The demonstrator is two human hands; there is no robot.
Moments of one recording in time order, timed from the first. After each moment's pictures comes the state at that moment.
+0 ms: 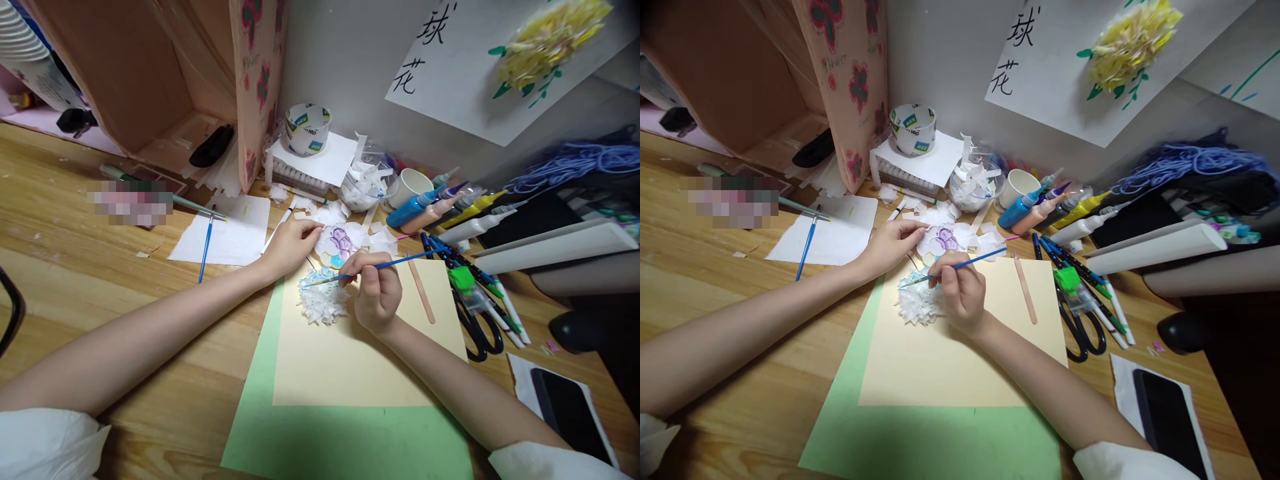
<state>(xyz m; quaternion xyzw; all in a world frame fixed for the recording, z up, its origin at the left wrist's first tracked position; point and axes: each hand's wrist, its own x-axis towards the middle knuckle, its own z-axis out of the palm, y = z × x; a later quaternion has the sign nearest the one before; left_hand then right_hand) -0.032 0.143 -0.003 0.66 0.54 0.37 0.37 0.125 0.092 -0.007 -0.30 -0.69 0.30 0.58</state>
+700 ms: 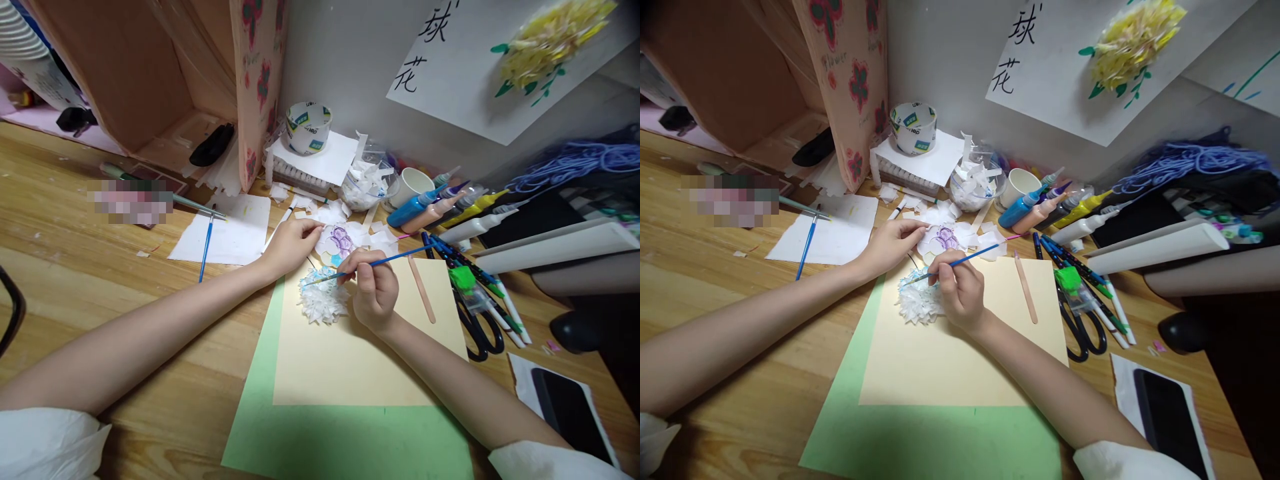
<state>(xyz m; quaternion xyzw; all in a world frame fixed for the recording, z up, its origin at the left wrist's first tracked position) -0.033 0.143 -0.006 0.66 0.53 0.38 0.37 0.126 0.094 -0.008 -0.30 -0.70 0.31 0.57</state>
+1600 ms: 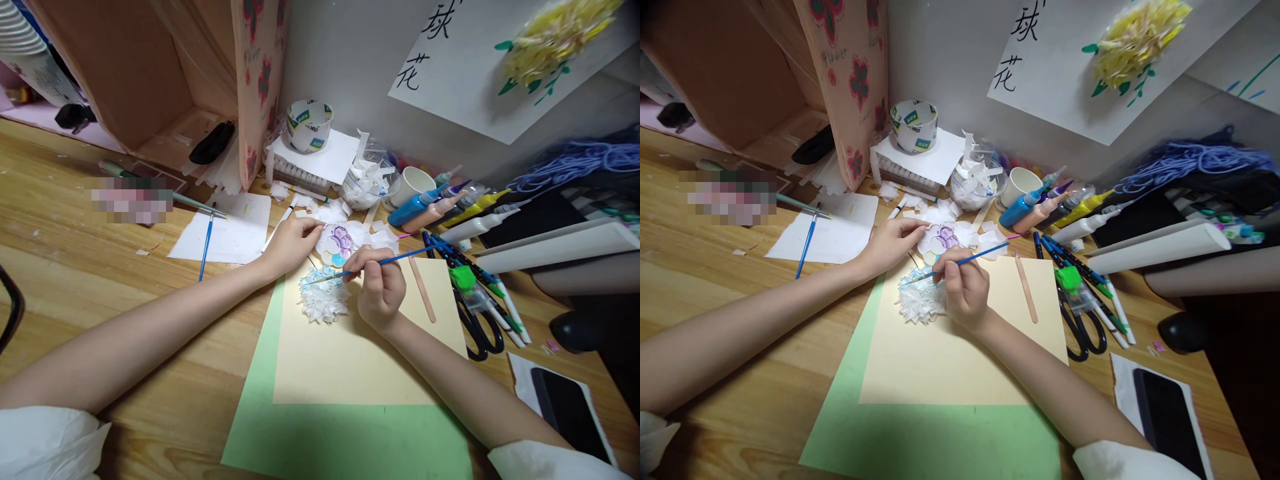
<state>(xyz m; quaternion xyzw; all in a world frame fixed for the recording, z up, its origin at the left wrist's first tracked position) -0.033 0.144 -0.008 0.66 0.53 0.38 0.37 0.127 0.096 -0.005 -0.30 -0.70 0.29 0.58</state>
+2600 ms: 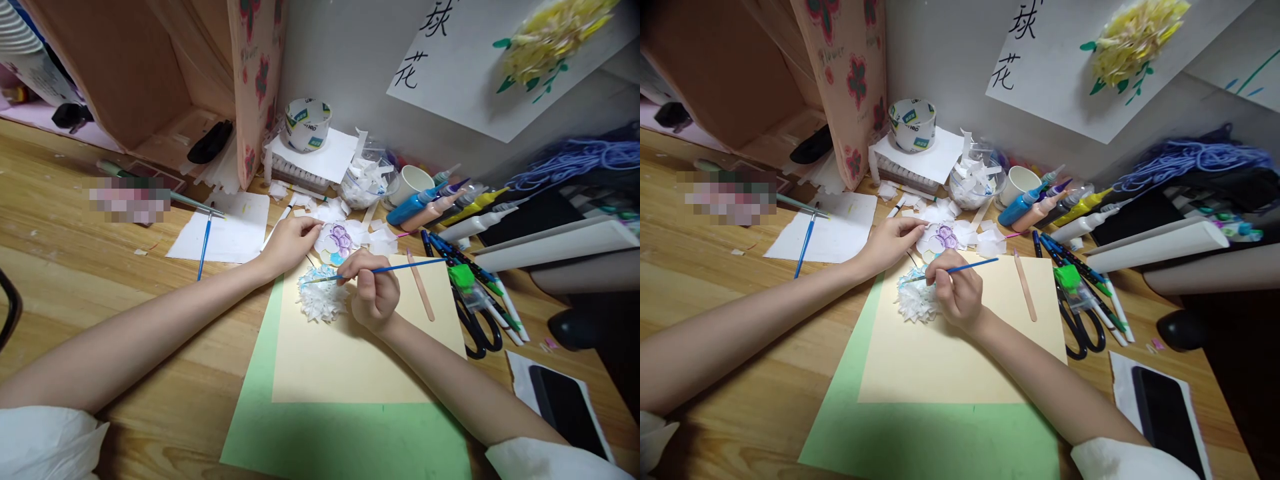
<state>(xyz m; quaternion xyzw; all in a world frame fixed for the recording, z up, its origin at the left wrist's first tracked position) -0.032 0.143 -0.005 0.66 0.54 0.38 0.37 0.126 0.095 -0.009 -0.24 -0.74 0.25 0.57</state>
